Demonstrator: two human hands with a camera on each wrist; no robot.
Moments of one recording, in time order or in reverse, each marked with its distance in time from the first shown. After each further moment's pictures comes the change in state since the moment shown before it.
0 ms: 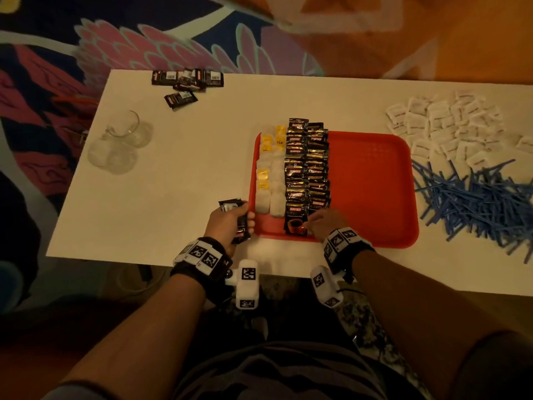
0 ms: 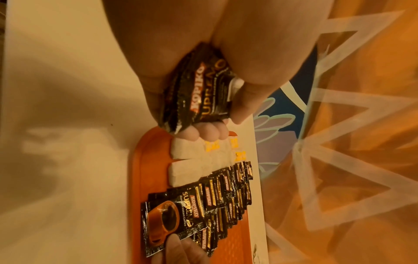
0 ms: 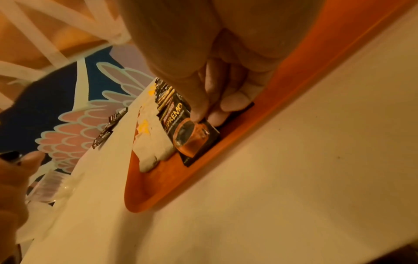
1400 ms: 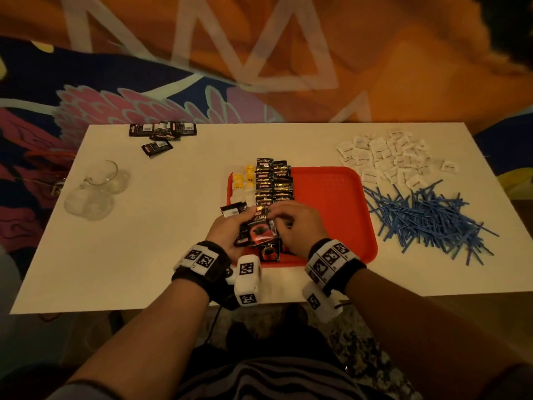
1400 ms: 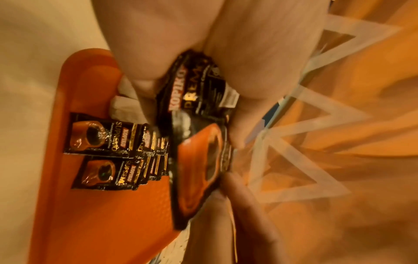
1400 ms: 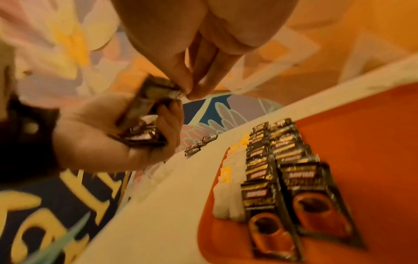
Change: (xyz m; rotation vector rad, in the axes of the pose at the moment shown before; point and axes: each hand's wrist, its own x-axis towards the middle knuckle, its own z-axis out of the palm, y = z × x) left_hand -0.032 0.043 0.064 -0.068 -0.243 -0.086; right_hand -0.080 -0.051 -0.050 0.033 0.283 -0.812
